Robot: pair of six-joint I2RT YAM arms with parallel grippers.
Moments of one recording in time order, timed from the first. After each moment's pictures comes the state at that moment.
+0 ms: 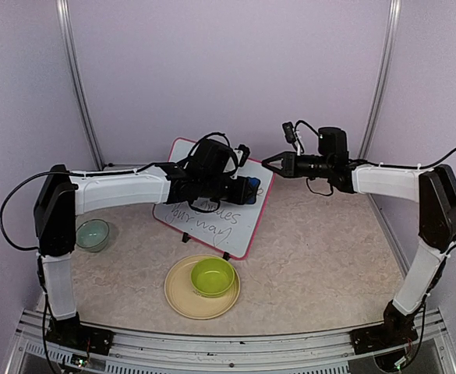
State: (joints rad) left arm -0.87 1.99 1.61 -0.19 0.00 -0.34; right arm 0.42 1.76 1.25 0.26 -0.70 0.36
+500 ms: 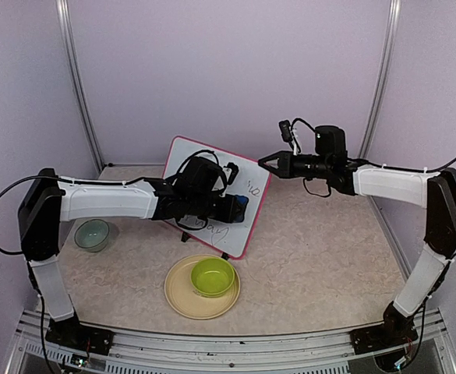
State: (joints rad) left arm -0.88 1.87 1.36 -0.12 -0.02 -0.38; right arm 0.48 1.70 1.24 0.23 -0.60 0.36
